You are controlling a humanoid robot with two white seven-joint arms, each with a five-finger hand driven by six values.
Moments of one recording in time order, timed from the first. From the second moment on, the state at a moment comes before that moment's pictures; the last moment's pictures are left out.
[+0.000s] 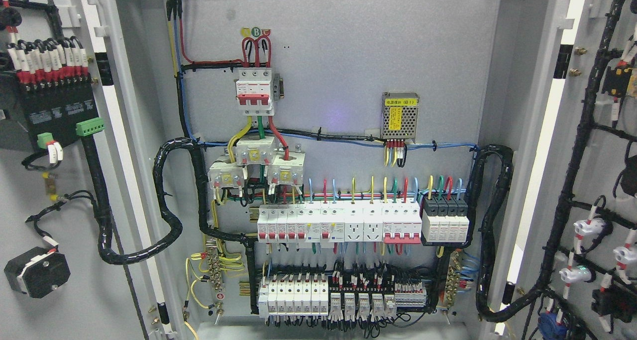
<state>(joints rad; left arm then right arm) 0.41 0.52 0.33 -1.75 0.61 -0.77 -0.18 0.45 -0.59 -0.21 -1.95 -0.74 -0.68 0.30</state>
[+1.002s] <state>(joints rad) 0.25 0.56 0.37 -1.52 0.62 -0.77 -0.18 0.47 -0.57 -0.24 -1.95 -0.77 -0.70 0.30</state>
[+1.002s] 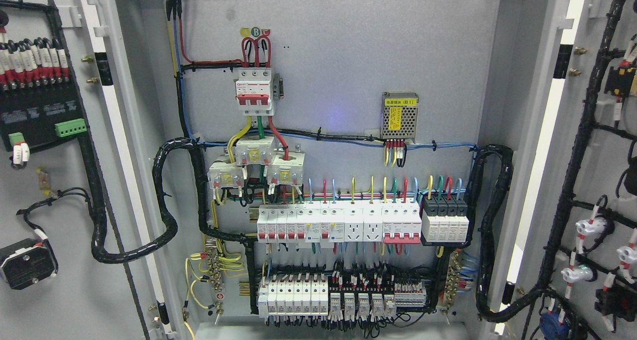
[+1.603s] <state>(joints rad) 0.13 0.59 0.33 -1.35 0.62 -0.77 -0.19 0.49 -0.55 -0.25 -1.95 -0.78 -0.70 0.30</state>
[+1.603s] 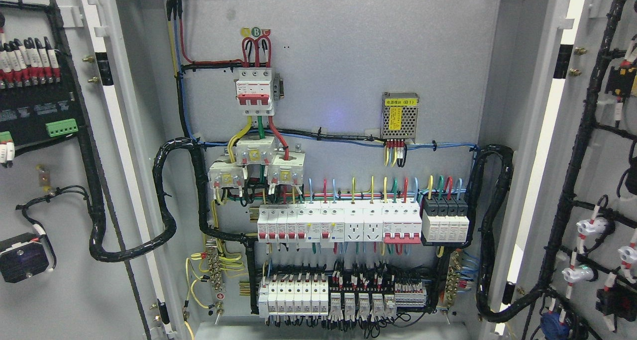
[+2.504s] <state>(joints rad) 0.01 0.61 0.28 -1.20 0.62 -0.77 -0.18 0.51 -0.53 -0.29 -1.94 -0.84 -0.71 0.29</state>
